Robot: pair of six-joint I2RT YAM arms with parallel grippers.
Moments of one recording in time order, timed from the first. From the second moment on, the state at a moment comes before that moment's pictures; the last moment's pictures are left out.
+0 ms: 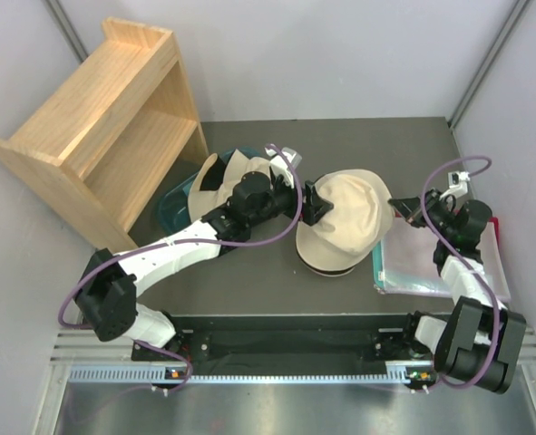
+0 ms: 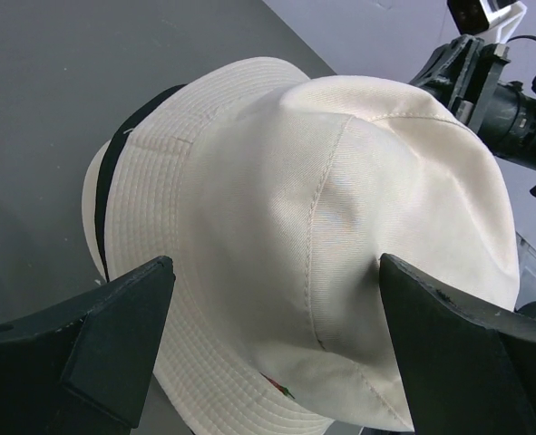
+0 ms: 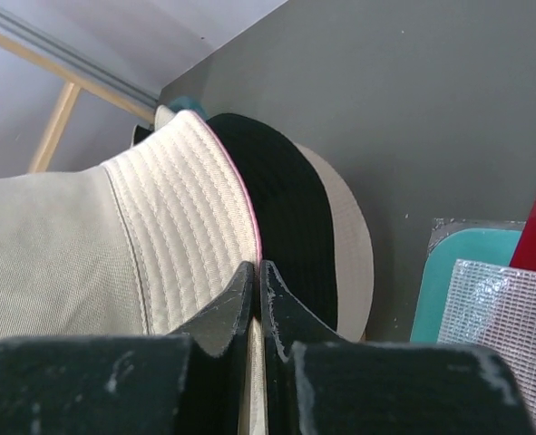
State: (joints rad) left arm -0.82 1.45 1.05 0.24 0.14 -0.41; right arm -0.35 1.09 0.43 0.48 -0.87 0.67
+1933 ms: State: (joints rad) left arm -0.37 1.41 0.87 0.05 0.14 -0.32; right arm -0.41 0.81 0.71 -0.23 -0.49 0.44
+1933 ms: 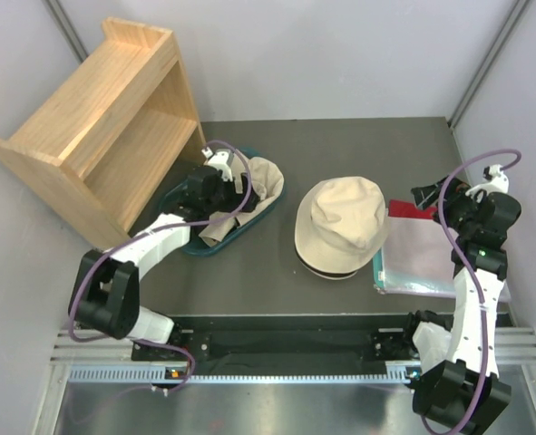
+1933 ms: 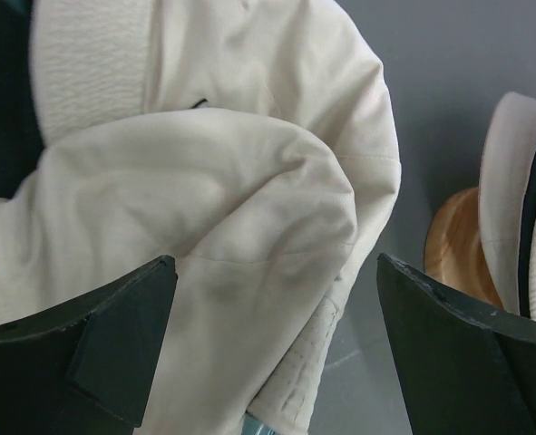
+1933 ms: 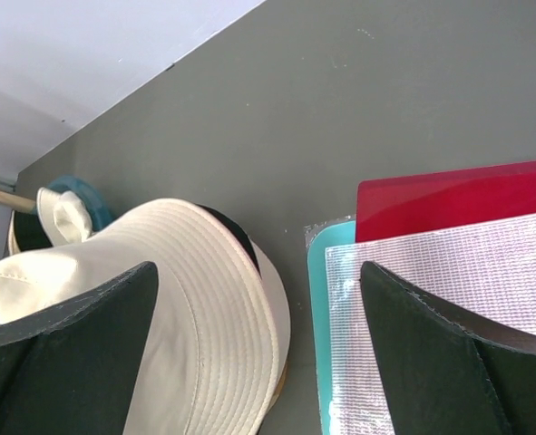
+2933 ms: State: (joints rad) left arm -0.39 1.60 0.99 0.10 0.22 -0.34; right arm -0.41 0.80 0.70 -0.24 -0.52 0.43
